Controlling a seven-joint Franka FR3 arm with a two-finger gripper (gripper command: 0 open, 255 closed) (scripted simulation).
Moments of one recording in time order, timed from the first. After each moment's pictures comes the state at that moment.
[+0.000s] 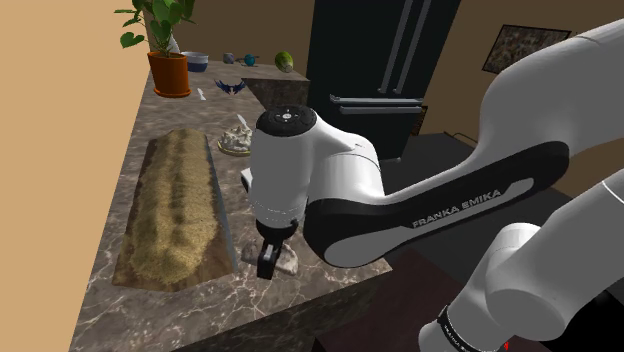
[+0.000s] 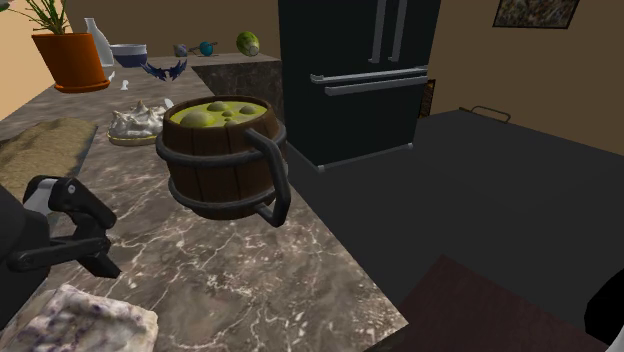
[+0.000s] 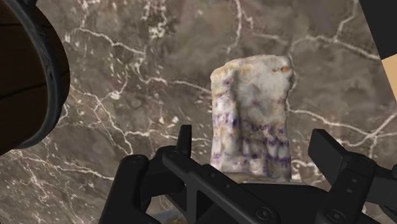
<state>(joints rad) 0.17 -0.25 0.62 -2.40 -0.11 2.23 0.13</state>
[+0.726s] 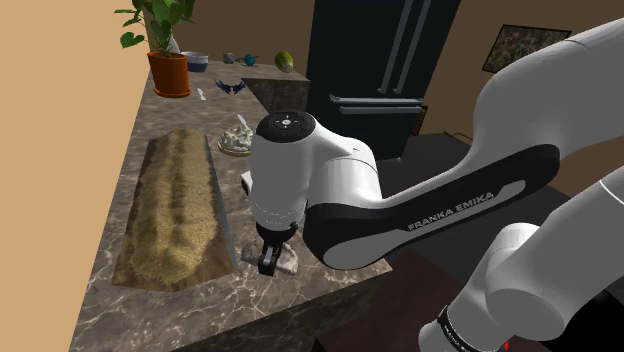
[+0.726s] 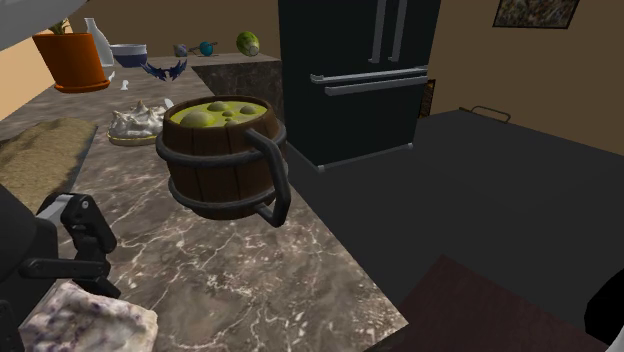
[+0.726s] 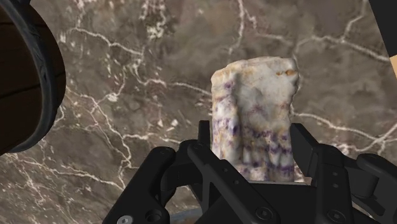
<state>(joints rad) 0.17 -0.23 0.62 -2.41 -0.12 2.25 0.14</state>
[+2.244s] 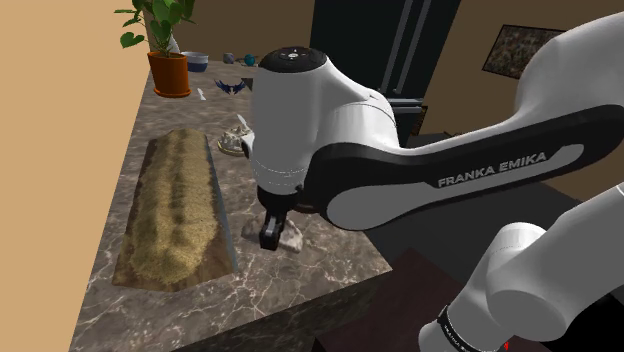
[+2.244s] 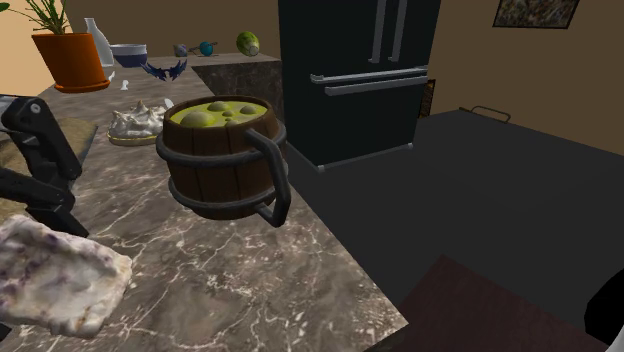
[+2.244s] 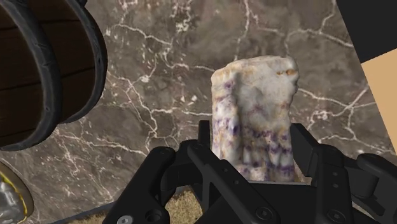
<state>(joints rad) 0.19 -0.33 0.58 -2.30 -0.06 2.07 0.06</state>
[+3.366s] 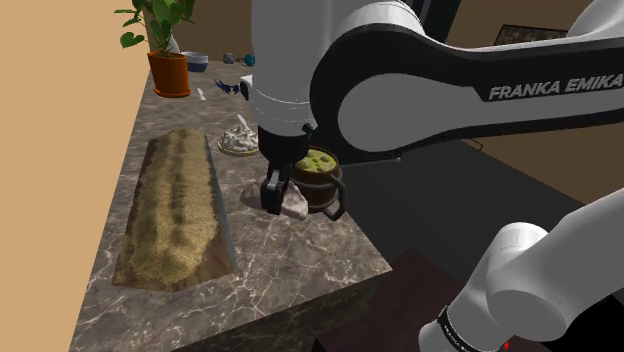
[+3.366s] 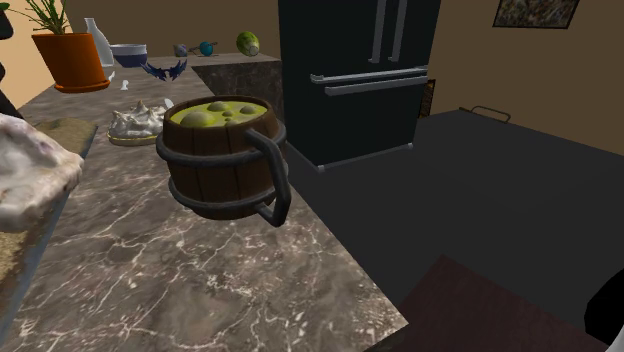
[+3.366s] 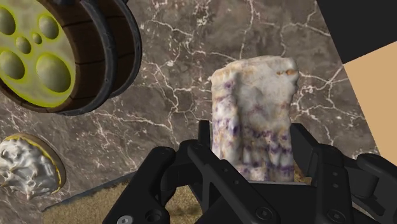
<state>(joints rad) 0.19 -0.37 0.54 -2.11 -0.04 1.84 0.00</state>
